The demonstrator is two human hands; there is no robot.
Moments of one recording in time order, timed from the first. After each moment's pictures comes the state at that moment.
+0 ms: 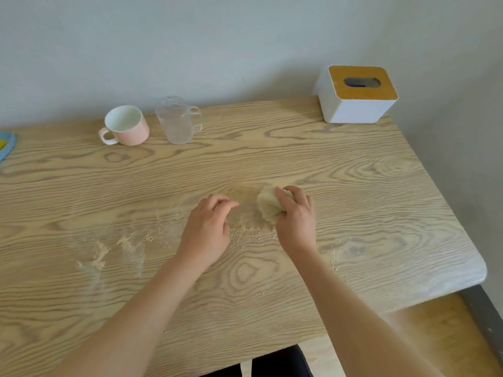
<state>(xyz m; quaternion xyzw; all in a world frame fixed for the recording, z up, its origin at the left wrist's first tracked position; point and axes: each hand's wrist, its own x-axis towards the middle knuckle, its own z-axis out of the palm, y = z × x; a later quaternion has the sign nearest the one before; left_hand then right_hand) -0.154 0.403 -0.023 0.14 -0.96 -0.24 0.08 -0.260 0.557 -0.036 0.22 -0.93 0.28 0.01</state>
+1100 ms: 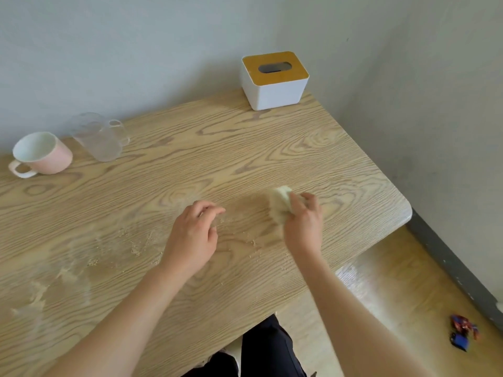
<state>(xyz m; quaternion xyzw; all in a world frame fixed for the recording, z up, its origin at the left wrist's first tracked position) -0.174 0.466 -0.017 0.02 -0.97 -0.24 0.05 -0.248 0.675 -0.031 0.00 -0.96 0.28 0.05</state>
